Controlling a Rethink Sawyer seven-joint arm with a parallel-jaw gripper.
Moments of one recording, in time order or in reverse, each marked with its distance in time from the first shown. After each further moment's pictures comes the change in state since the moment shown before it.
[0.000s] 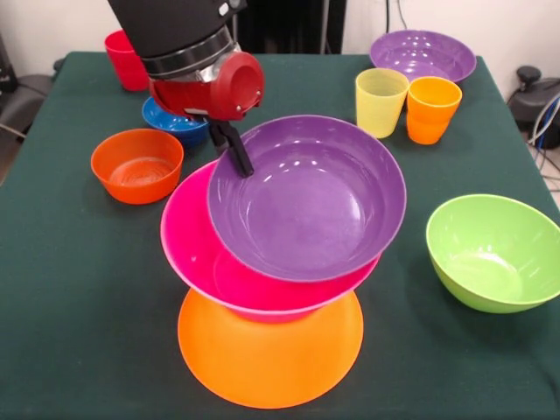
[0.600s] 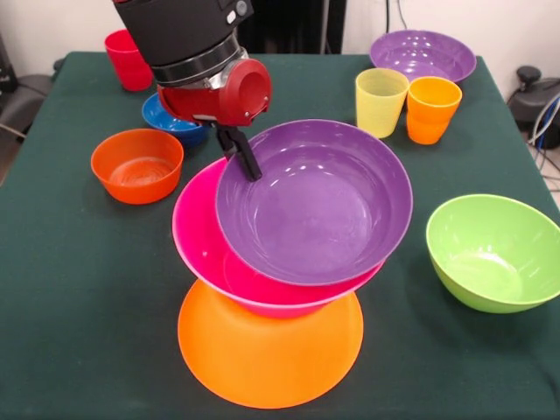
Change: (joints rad) arm 0.000 0.014 0.008 -0.002 -0.004 0.000 0.000
